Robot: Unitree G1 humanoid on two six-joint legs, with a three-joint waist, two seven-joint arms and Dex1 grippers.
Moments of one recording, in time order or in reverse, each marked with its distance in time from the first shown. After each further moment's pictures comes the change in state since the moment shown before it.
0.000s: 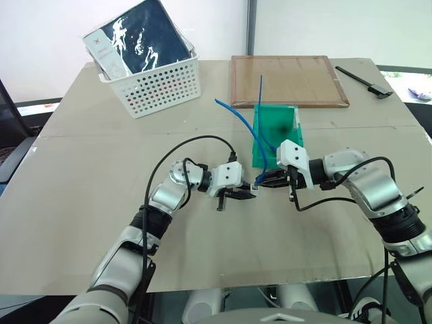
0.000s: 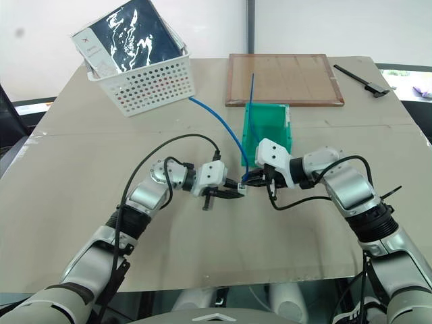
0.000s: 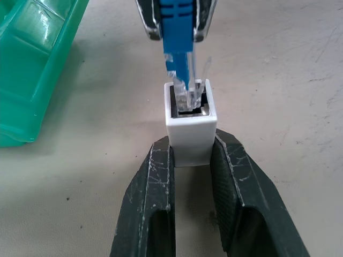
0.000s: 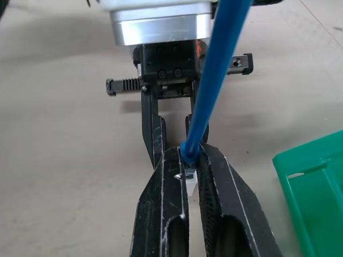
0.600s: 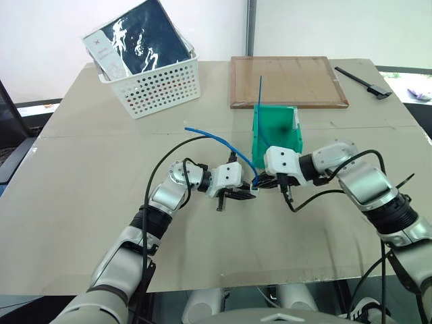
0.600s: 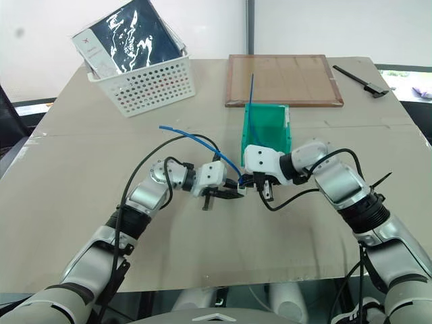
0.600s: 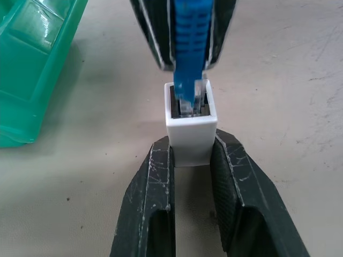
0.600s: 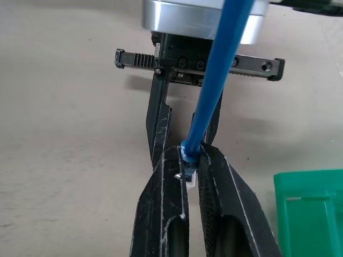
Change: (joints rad) left arm 0.000 -0.001 0.000 0.004 0.003 -0.001 0.002; right arm -0.091 0.016 0.115 0.039 -0.157 -0.067 0.063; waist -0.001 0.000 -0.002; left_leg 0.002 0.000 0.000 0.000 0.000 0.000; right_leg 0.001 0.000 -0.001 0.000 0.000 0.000
